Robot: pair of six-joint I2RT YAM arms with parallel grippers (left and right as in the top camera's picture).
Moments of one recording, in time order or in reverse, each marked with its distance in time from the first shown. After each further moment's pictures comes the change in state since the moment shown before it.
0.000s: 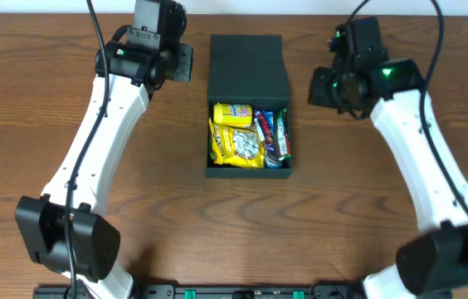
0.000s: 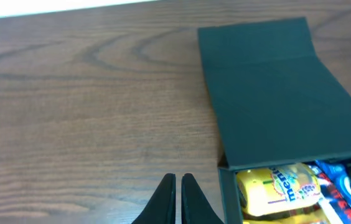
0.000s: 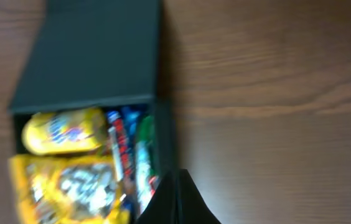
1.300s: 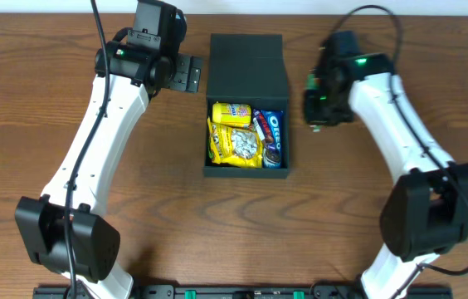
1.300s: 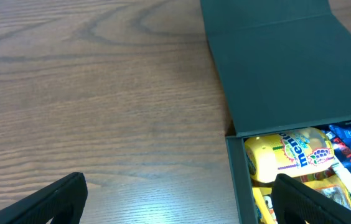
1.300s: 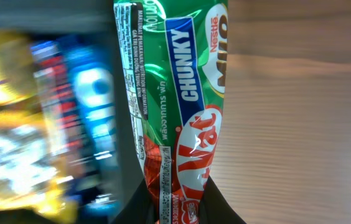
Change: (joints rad) left arm 0.000 -0.011 0.000 -0.094 0.000 0.076; right arm 0.043 0.174 -0.008 -0.103 -0.055 -0.132
